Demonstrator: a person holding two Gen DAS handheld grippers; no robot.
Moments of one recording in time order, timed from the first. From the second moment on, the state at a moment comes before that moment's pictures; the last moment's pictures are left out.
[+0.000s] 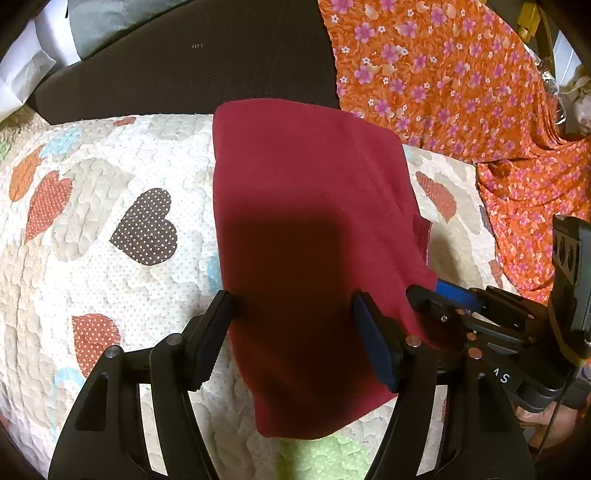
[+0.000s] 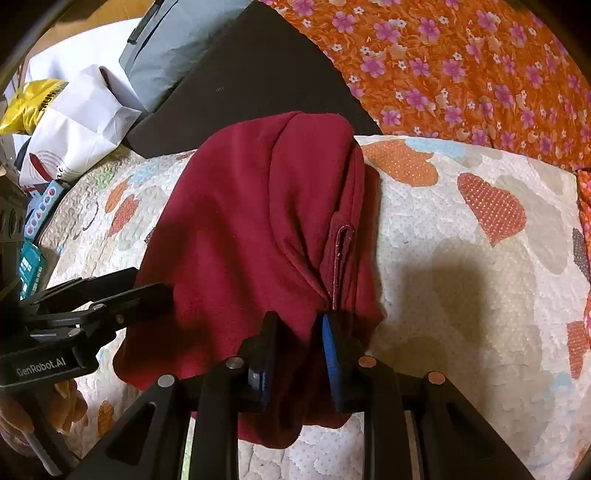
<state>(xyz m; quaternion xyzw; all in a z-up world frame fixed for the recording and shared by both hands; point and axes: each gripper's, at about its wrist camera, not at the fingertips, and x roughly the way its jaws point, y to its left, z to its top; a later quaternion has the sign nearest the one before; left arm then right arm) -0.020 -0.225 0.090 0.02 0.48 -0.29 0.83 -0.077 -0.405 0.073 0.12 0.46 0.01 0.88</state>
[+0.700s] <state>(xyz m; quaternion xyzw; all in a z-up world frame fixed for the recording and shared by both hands) -0.018 -0.218 0.099 0.03 0.45 -0.25 0.85 -0.041 -0.410 0.098 0.16 0.45 0.00 0.88</state>
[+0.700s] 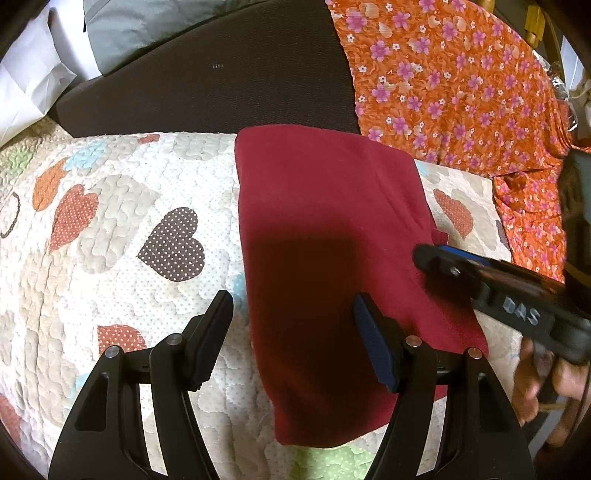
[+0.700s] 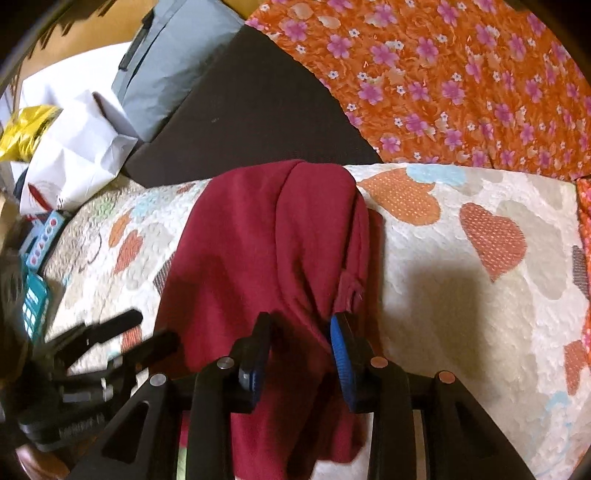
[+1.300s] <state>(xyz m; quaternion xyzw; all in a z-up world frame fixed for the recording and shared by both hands) -0.016 -0.212 0.103 -0.01 0.46 -0.28 0.84 -0.050 -0.421 0.088 0.18 0.42 -0.01 0.89</state>
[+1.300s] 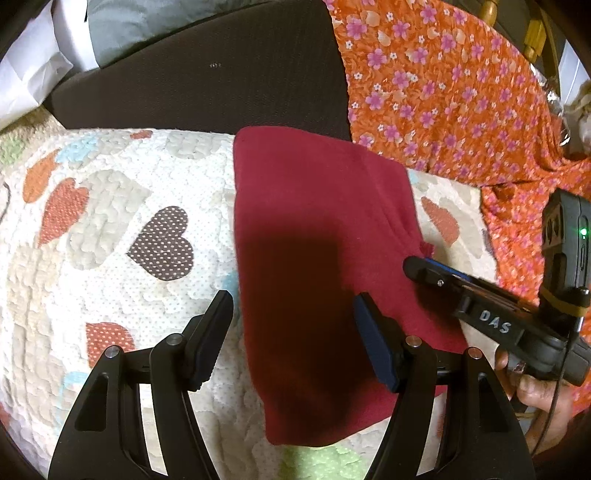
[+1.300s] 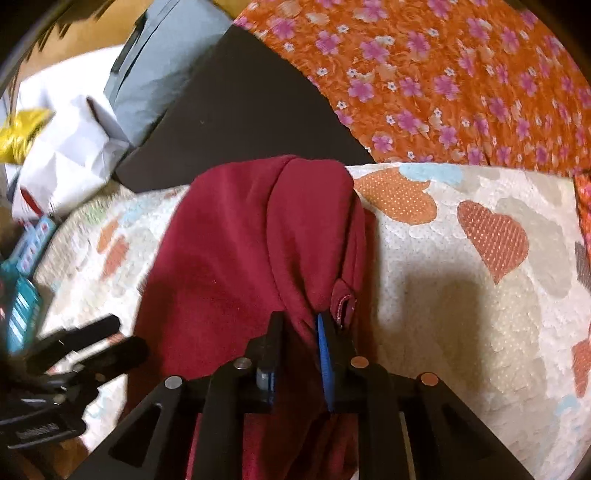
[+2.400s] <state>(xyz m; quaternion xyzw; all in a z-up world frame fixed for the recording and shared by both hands) 0.051 -0.214 0.039 -0.18 0.54 -0.31 0.76 -0.015 -0.474 0.040 0.30 0.39 0.06 0.87</state>
